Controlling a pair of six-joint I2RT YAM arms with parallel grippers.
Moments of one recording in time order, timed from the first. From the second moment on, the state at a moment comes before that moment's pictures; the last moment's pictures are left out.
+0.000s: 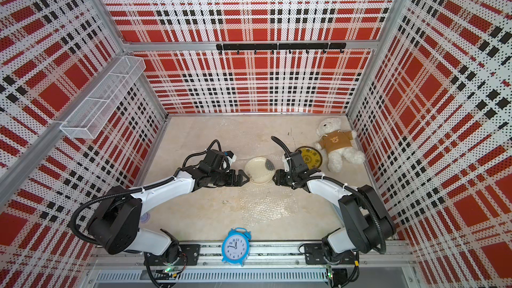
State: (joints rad) left arm -0.55 1.49 0.81 -0.23 0.37 -0.50; right arm 0.46 1.46 0.73 -0.22 -0.24 0.52
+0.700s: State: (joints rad) left arm -0.55 1.62 0.88 -0.12 0.36 -0.55; right arm 0.44 1.43 0.71 -0.20 -0.24 0.54
